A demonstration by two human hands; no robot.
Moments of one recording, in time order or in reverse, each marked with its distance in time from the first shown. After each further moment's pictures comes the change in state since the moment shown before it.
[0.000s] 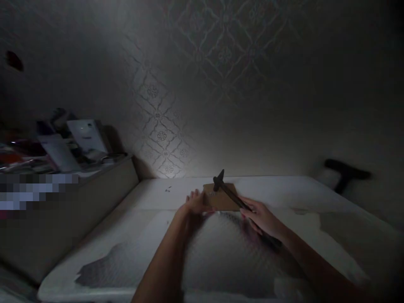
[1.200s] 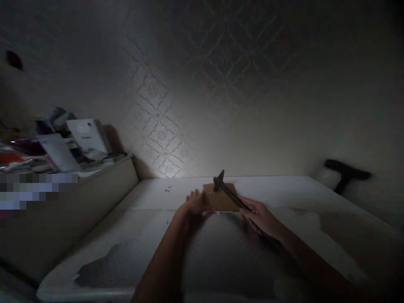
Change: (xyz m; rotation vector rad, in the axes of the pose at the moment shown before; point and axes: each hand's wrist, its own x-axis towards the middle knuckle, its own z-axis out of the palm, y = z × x) left_hand 0.002 -0.002 0.000 -0.003 -0.003 0.007; right_hand 0.001 0.005 -0.001 -0.009 0.006 -0.012
